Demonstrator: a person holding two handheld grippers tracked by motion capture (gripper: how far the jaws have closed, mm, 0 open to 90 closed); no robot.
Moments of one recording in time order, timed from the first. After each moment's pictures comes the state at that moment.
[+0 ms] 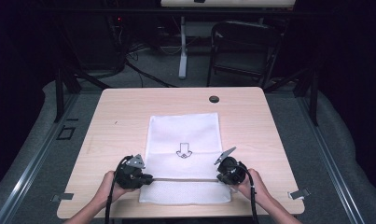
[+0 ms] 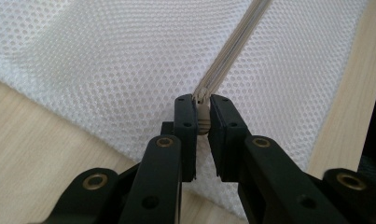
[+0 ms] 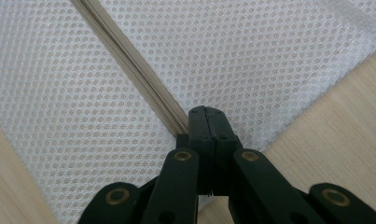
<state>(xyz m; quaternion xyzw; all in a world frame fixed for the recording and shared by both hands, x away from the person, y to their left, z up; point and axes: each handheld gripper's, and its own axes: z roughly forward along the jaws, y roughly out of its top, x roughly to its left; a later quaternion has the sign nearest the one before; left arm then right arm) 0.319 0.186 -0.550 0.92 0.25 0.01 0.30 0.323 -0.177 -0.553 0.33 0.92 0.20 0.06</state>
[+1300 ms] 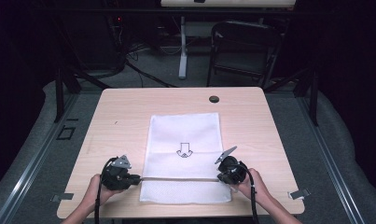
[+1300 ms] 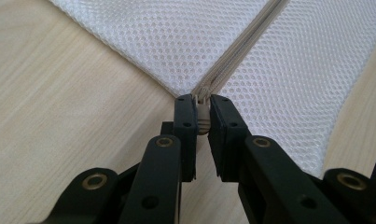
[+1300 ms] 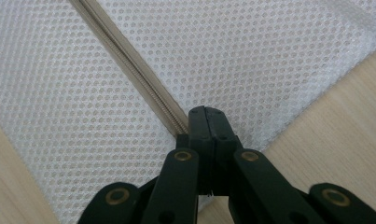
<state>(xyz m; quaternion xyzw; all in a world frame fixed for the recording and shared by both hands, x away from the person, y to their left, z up) 0.315 0.224 -0.556 0.90 0.30 0.02 0.30 0.325 -0.179 -0.552 0.34 0.92 0.20 0.06</state>
